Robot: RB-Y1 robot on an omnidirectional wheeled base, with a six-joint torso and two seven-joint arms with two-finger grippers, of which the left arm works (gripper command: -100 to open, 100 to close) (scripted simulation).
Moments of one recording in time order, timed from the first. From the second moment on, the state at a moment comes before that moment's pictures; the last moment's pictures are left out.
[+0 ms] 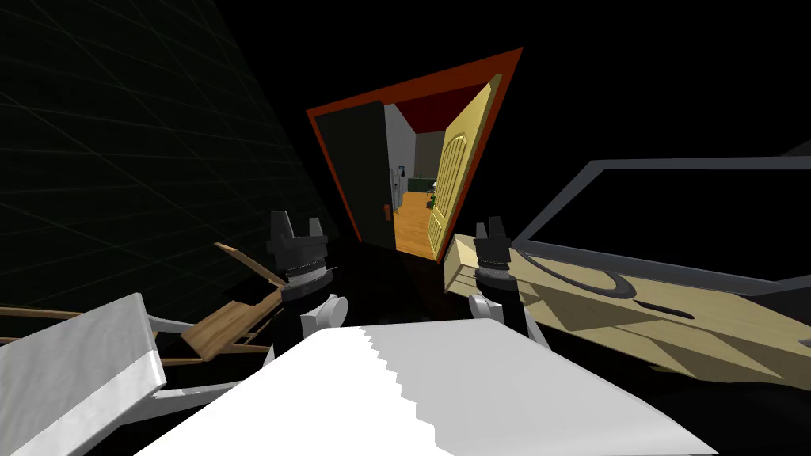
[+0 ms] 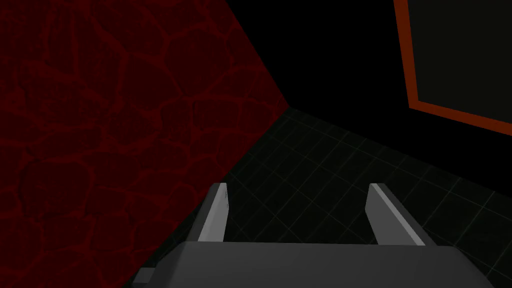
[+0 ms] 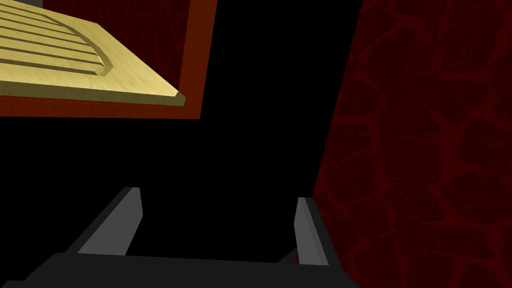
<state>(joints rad) 0.49 -0.05 -0.06 -2.40 0.10 -0.57 -0.17</state>
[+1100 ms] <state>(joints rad) 0.35 0.01 -0.06 -2.14 0.10 -0.55 -0.14</state>
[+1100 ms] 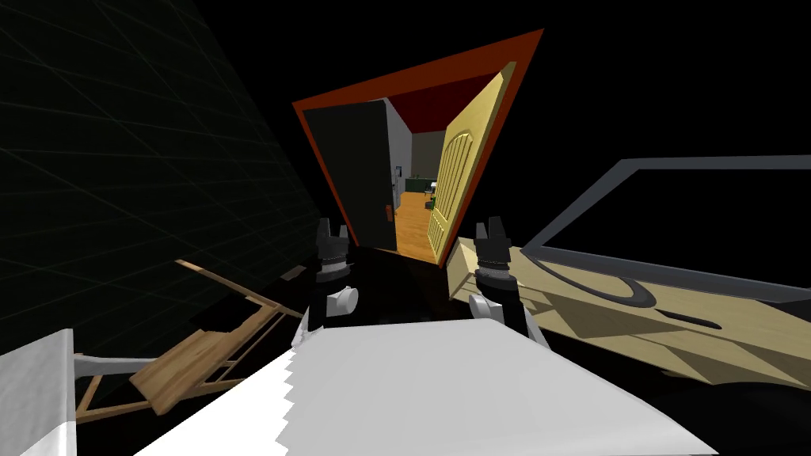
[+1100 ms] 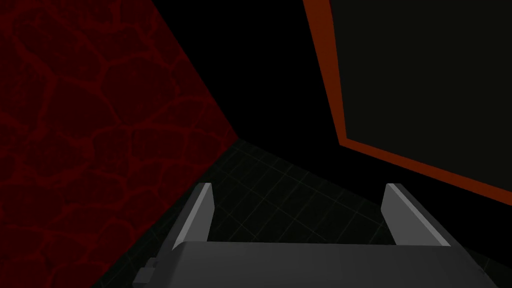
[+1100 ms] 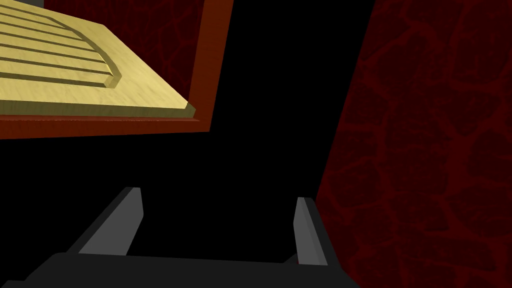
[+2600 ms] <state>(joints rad) 0.09 0.07 -0.06 -1.69 0.11 -0.52 -0.08</state>
